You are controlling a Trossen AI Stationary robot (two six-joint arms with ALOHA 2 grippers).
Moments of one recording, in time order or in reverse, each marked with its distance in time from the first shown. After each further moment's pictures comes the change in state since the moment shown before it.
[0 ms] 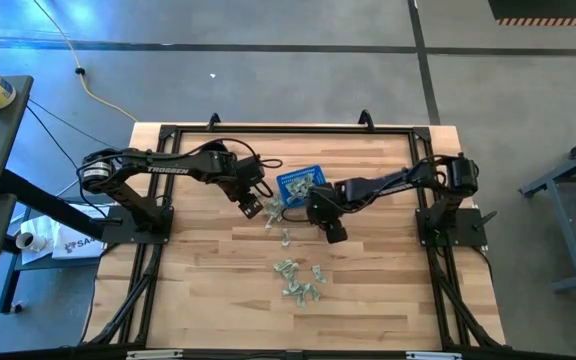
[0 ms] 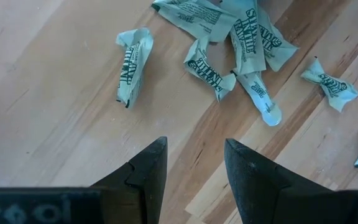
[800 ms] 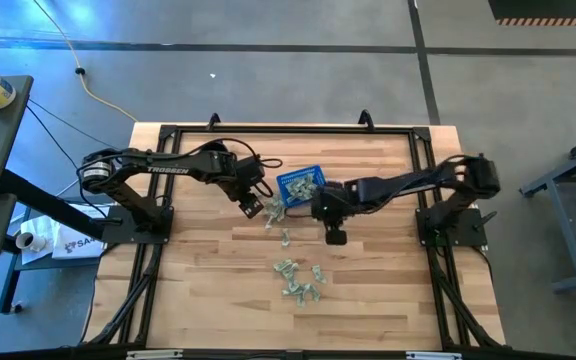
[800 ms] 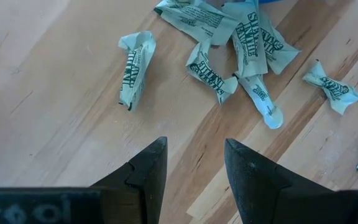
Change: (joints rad) left arm 0.000 0.000 0.000 0.005 -0.010 0.000; right arm 0.046 -0.169 -0.002 -0.059 0.033 0.289
